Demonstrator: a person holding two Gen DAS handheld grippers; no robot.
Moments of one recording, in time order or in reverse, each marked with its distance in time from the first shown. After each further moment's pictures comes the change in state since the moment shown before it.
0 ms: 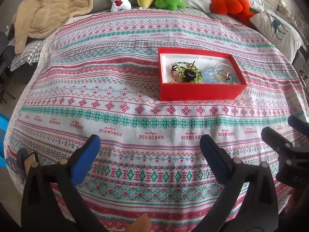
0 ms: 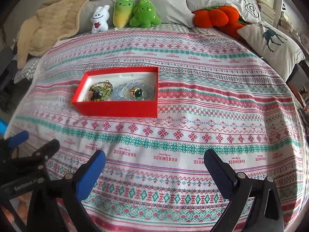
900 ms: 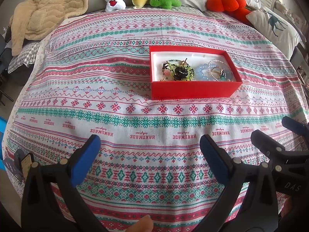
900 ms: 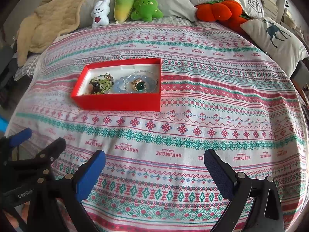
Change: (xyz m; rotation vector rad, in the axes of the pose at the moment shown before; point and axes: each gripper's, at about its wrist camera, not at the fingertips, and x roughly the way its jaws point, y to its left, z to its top) left arm 0.004 -0.012 -0.002 0.014 0.005 -0.011; right arm 0.009 0.004 -0.001 0.002 0.039 0.015
